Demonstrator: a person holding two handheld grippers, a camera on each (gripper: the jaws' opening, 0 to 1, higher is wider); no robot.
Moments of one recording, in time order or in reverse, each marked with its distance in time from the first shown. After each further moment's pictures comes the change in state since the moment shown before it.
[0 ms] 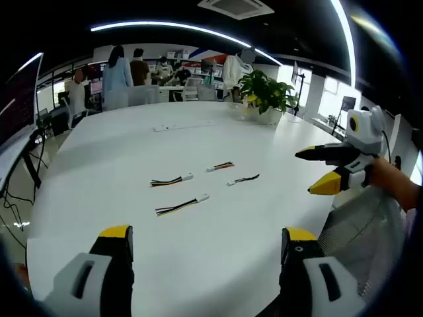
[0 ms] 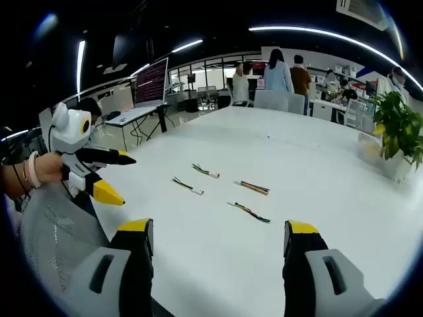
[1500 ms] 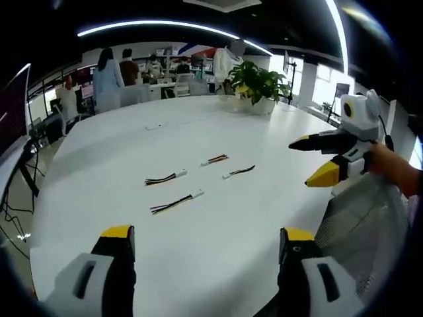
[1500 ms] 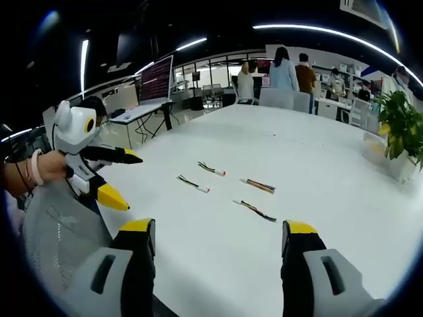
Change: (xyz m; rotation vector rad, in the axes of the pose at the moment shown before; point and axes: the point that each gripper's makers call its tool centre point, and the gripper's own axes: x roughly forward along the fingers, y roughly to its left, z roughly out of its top) left arm 0.002 -0.005 -0.005 0.051 0.031 -0.026; right arm 0.002 0.006 -0.003 -0.006 0.014 0.029
